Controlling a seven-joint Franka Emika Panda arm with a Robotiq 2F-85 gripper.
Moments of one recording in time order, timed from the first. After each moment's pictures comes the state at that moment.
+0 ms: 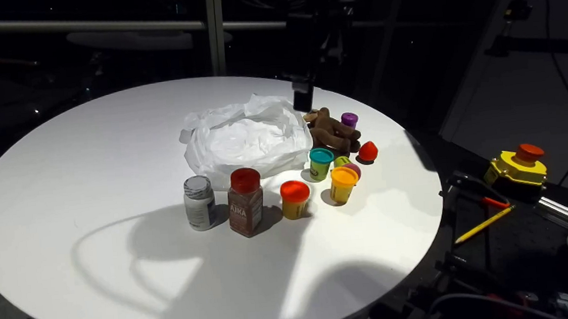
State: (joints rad) arm 0.13 -0.10 0.19 -2.44 0.00 2.33 0.20
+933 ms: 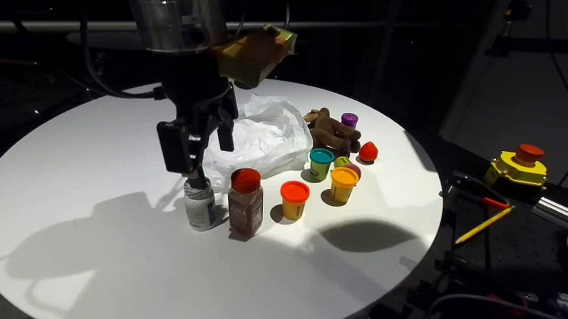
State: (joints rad) arm 0.26 0.46 0.18 -1.97 -0.21 2.35 0.22
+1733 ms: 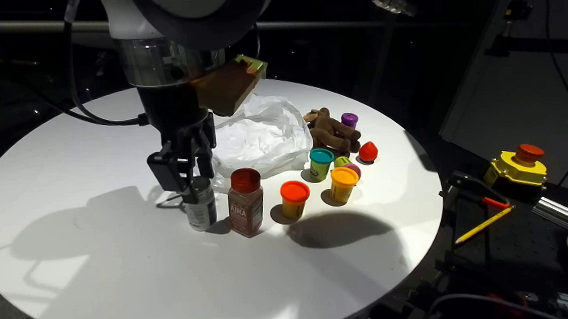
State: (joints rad) arm 0.27 0.62 0.17 -1.82 -0.20 2.34 0.11
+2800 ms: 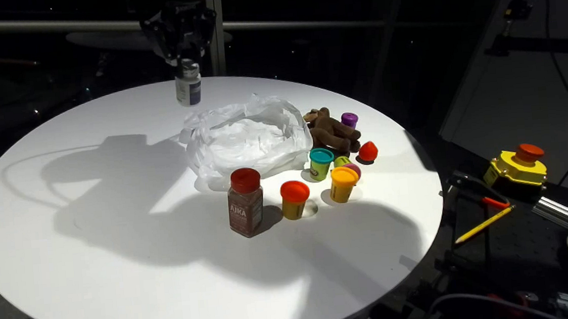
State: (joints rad) arm 0.22 0.57 -0.02 -1.60 -0.20 2.32 0.29
